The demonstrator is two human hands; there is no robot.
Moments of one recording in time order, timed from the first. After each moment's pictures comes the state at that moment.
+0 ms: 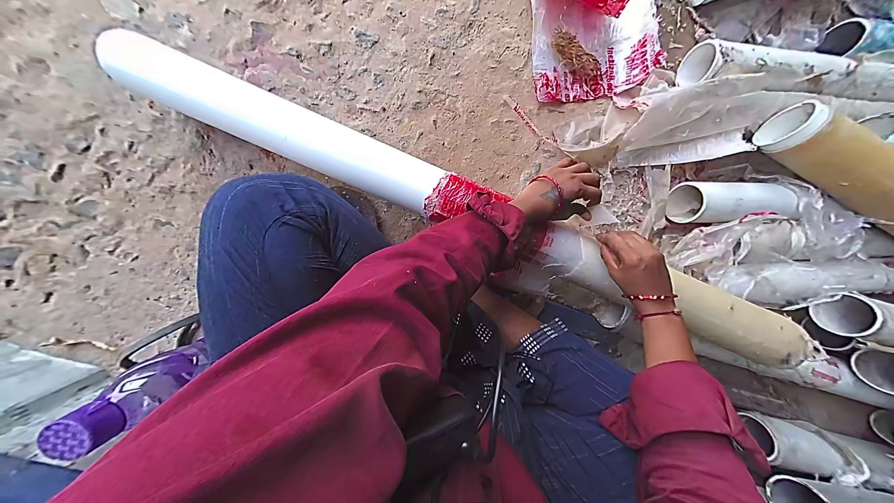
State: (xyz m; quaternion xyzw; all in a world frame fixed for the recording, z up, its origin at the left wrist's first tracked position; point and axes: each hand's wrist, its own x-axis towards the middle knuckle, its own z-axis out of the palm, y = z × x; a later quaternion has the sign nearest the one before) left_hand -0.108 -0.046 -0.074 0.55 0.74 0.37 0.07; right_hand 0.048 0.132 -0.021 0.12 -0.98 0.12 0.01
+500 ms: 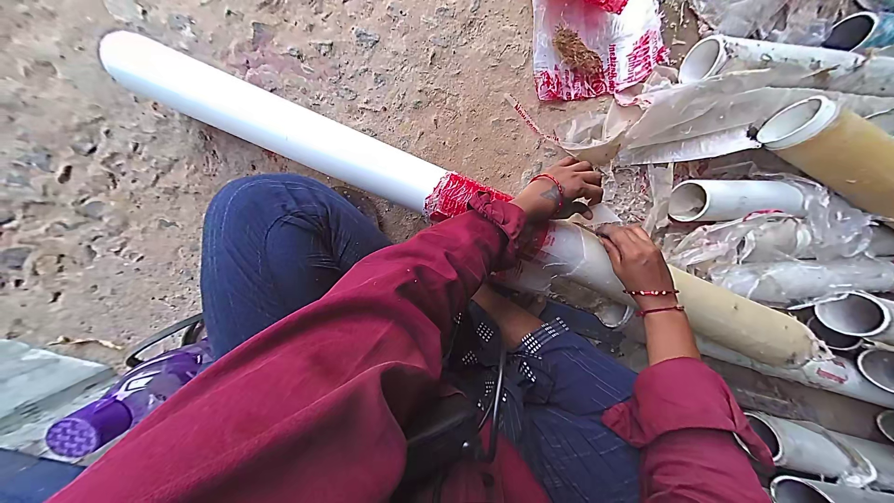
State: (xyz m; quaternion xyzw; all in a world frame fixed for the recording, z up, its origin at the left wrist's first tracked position) left_hand -0.107 -0.044 -0.074 0.55 0.74 0.38 0.07; right_hand 0.043 0.133 -0.022 0.11 -0.98 0.14 -0.01
